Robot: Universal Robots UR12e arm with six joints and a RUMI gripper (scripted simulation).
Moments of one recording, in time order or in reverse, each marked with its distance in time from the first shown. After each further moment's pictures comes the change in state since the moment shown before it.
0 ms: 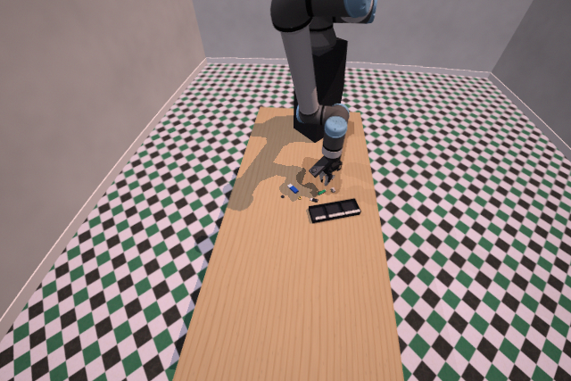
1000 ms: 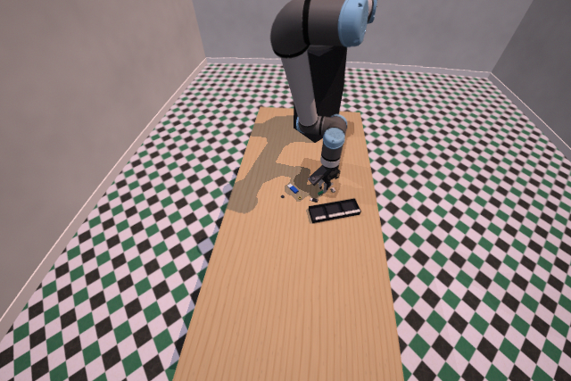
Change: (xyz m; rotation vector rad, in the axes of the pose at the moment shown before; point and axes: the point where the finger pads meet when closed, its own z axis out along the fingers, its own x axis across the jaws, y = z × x) arm 0.000 0.000 0.061 0.000 0.000 0.000
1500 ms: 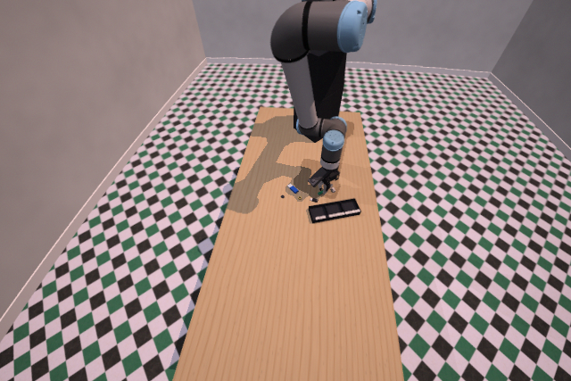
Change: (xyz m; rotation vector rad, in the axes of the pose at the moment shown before) arm 0.000 0.000 0.013 0.000 0.000 0.000
